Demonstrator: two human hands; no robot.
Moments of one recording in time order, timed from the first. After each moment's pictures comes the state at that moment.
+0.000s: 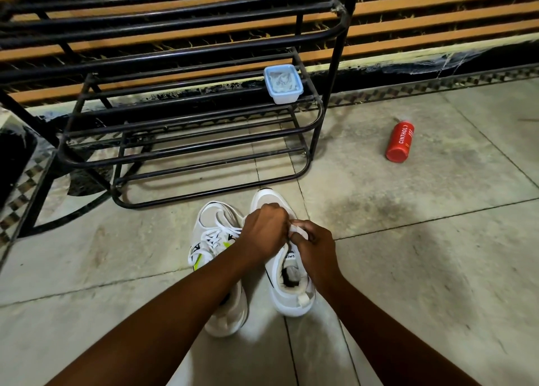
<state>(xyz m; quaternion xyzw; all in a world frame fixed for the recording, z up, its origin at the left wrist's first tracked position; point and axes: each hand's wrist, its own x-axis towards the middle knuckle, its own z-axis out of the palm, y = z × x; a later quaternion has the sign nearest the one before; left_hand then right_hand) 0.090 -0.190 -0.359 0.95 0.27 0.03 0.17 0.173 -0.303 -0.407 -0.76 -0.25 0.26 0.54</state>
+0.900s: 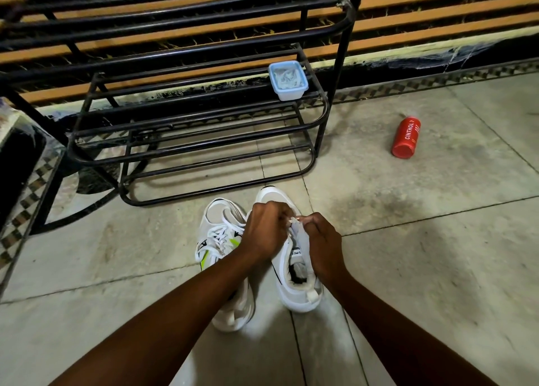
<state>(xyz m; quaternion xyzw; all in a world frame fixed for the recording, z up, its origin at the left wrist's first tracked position) 0.080 -0.191 -0.369 0.87 0.35 0.13 0.32 0.172 -0.304 -0.402 -0.74 -0.23 0.25 0.57</state>
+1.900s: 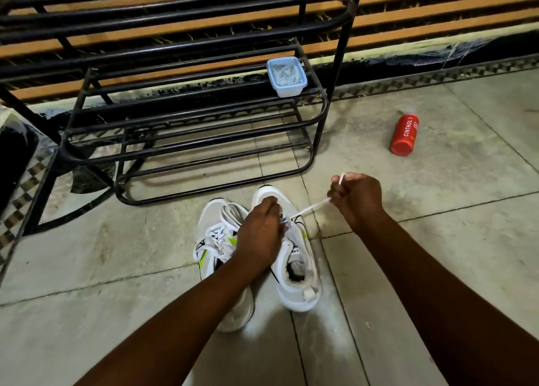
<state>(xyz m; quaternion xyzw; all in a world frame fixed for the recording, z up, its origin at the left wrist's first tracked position) 0.070 -0.195 -0.393 0.92 0.34 0.09 0.16 0.263 -0.272 -0.355 -0.52 0.01 0.39 0.76</state>
